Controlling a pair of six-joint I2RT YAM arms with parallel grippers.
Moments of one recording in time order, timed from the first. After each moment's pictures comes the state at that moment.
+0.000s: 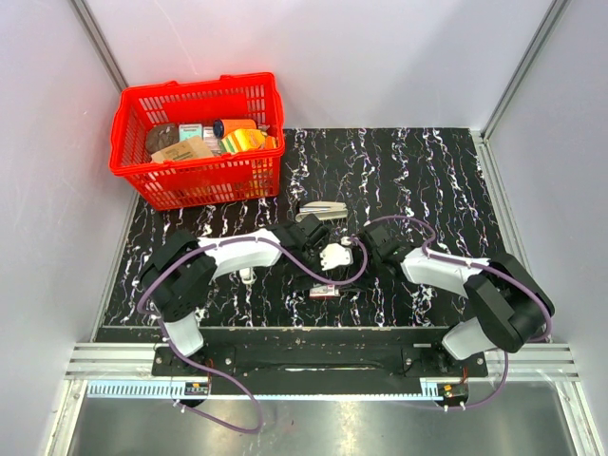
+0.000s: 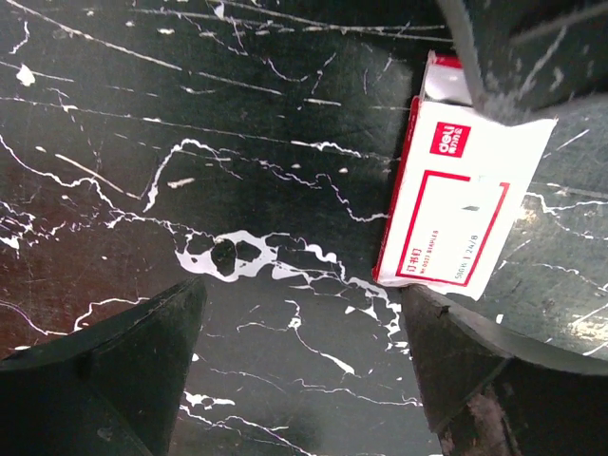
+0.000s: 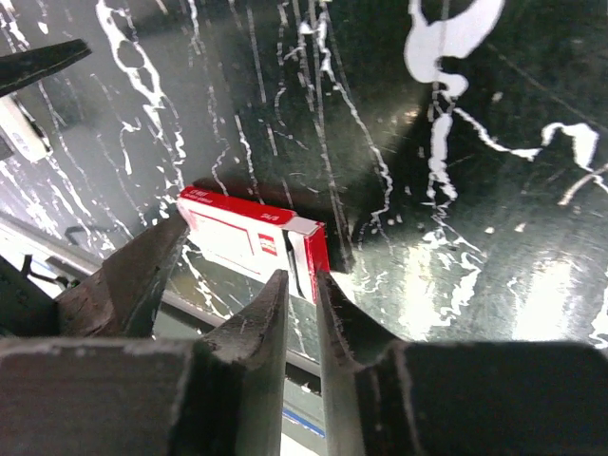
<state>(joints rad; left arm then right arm) -0.87 1.75 1.06 -0.47 0.13 0.57 0.66 1.47 0.66 -0.21 -0.27 0.97</state>
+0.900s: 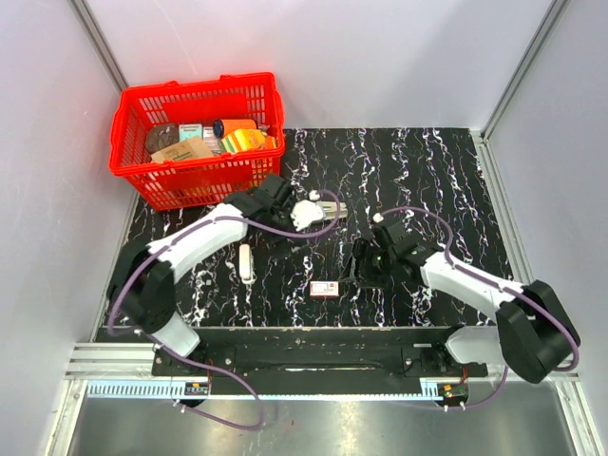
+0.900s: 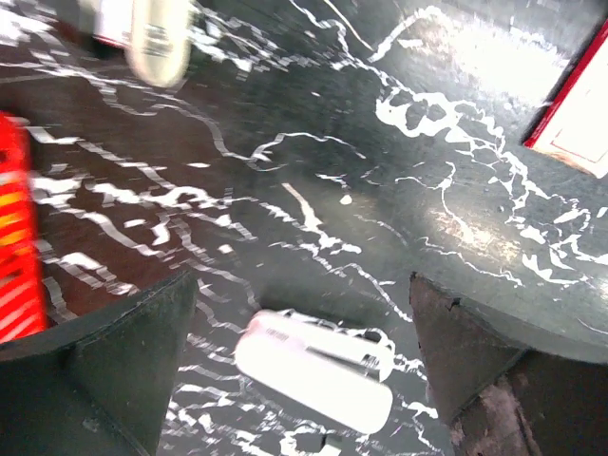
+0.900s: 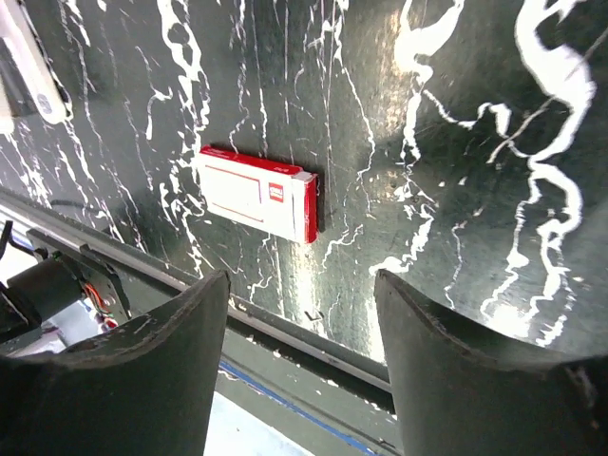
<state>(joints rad) -0.65 1.64 1.18 -0.68 0.12 0.57 0.61 1.30 0.64 -0.31 -0.29 0.82</state>
